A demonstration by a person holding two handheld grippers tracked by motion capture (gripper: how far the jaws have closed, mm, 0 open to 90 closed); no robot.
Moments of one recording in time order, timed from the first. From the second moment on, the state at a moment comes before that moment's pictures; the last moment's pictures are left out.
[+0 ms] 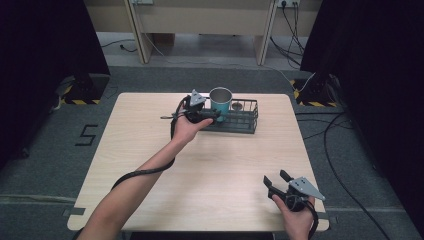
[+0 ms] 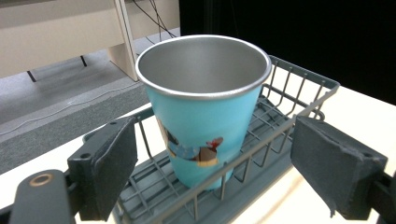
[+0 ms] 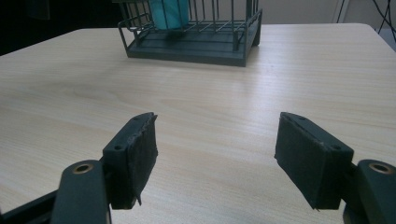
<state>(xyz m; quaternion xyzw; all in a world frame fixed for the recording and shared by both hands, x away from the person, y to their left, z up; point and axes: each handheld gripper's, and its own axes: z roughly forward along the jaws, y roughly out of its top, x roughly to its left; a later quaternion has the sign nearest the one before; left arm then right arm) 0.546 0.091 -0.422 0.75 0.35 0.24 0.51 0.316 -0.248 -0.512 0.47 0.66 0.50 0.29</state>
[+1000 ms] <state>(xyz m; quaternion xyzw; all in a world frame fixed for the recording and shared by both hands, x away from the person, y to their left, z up) 0.494 0.151 -0.422 0.74 0.34 0.25 0.52 0.316 -0.247 -0.512 0.48 0.66 0.50 0.28</state>
